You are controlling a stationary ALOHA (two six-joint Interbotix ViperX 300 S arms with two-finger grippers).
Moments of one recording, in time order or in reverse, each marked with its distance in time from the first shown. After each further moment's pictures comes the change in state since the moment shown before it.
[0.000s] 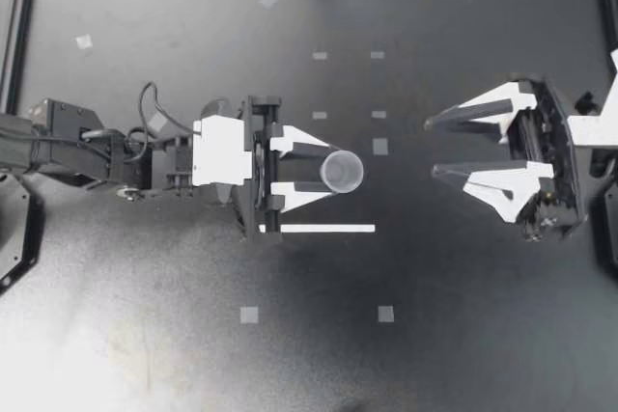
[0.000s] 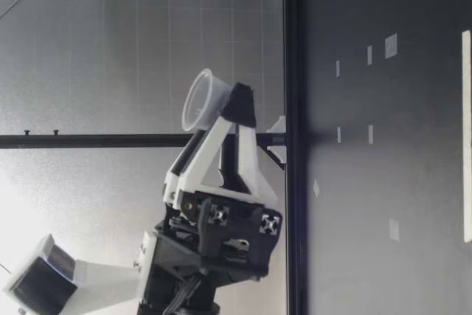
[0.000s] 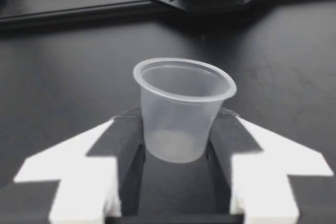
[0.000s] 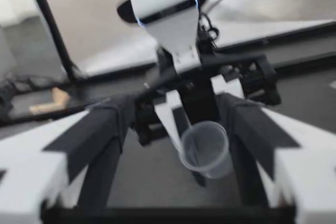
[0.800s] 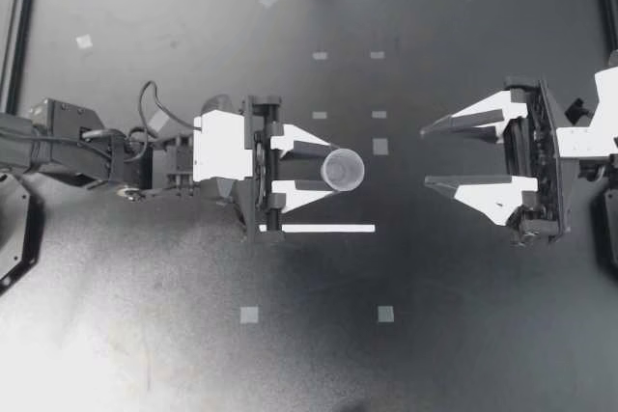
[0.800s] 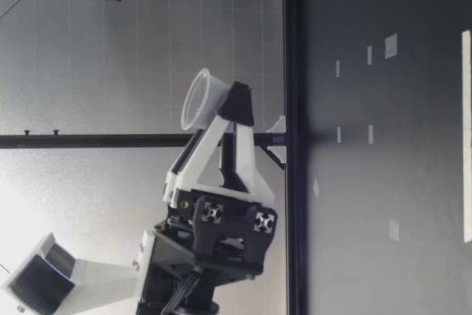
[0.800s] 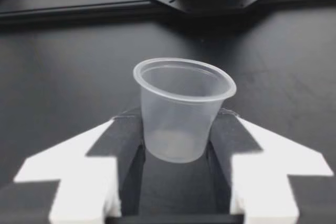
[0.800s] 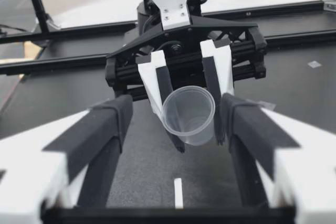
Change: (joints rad) left arm 0.000 0.002 -0.003 -0.003 0.002 -0.032; right arm 0.000 0.026 0.008 -0.003 0.046 -0.086
